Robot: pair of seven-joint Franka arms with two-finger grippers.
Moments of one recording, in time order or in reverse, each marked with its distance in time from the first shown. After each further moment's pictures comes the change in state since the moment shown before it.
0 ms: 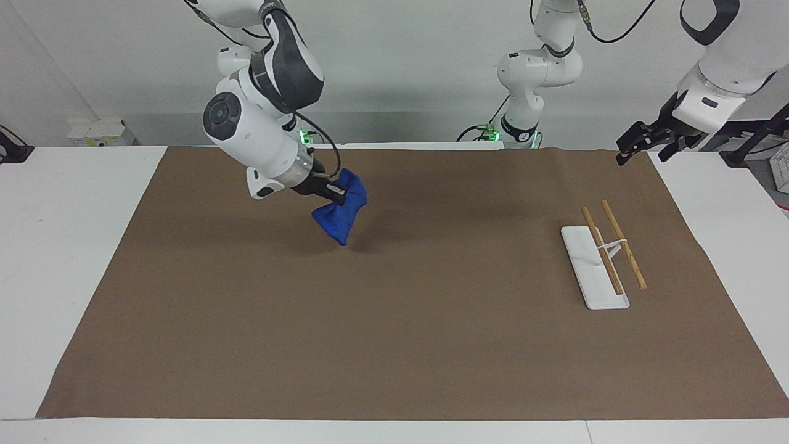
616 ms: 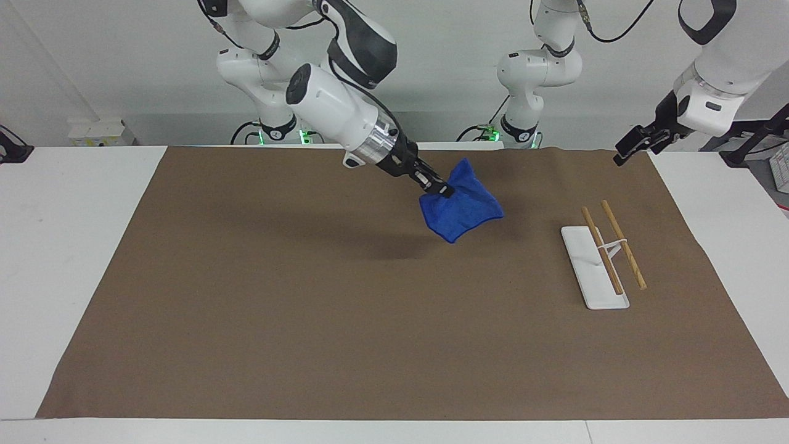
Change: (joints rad) left arm -0.009 -0.012 -0.015 -0.034 -0.046 0.031 -0.501; right arm 0.118 0.093 0.205 0.045 0.192 0.618 0.559
